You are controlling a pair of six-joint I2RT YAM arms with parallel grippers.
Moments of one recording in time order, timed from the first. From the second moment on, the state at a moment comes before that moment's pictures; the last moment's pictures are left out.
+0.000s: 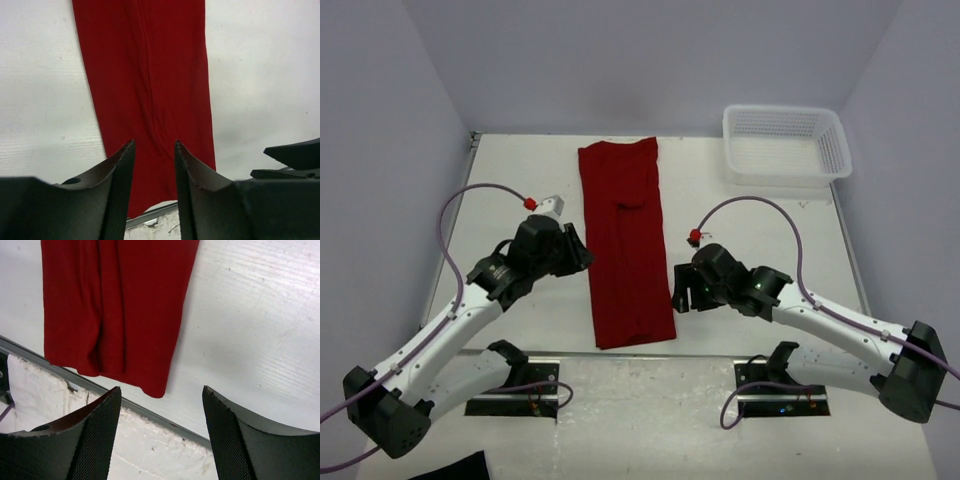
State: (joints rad) left arm -0.56 0.96 0.83 -0.58 -0.04 -0.71; right arm 0.91 1.07 0.77 -0.62 0.08 0.68
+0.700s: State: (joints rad) left arm -0.92 1.15 0.57 -0.59 -0.23 -1.02; right arm 0.81 1.14 0.53 -0.30 -0.16 0.75
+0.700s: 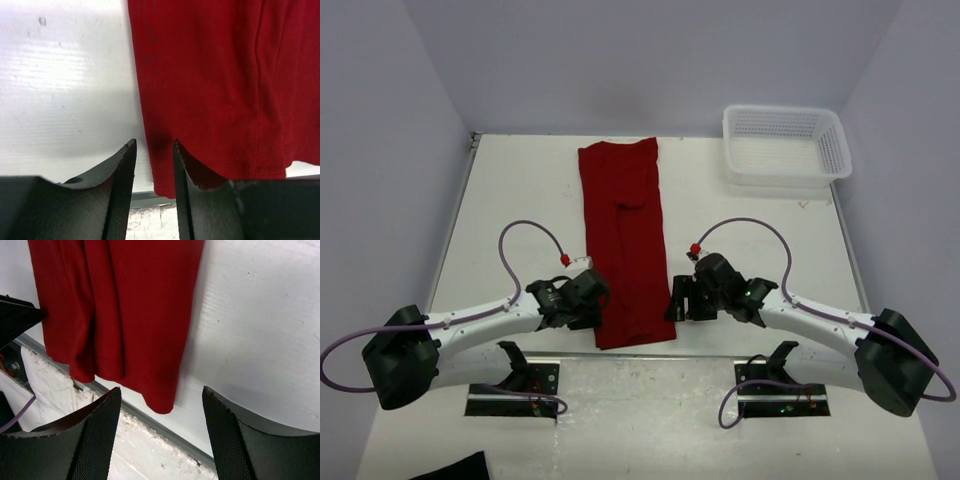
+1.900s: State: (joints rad) left arm -1.21 1.19 0.56 -0.57 -0.27 -1.24; right arm 0.83 1.18 0.37 -0.09 -0.24 0.88
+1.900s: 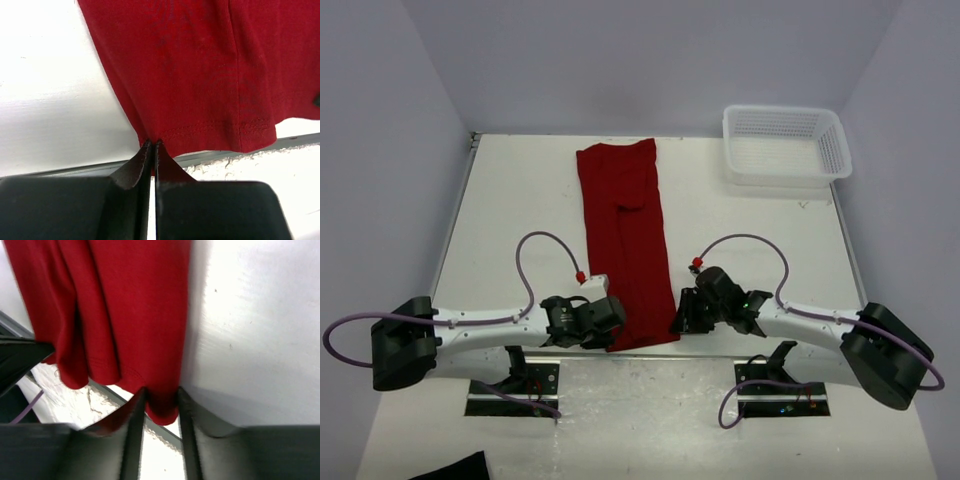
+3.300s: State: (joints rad) left arm -1.22 1.01 0.58 -0.86 -0.34 -1.44; right arm 1.01 1.24 0.48 -0.29 -0.03 0.94
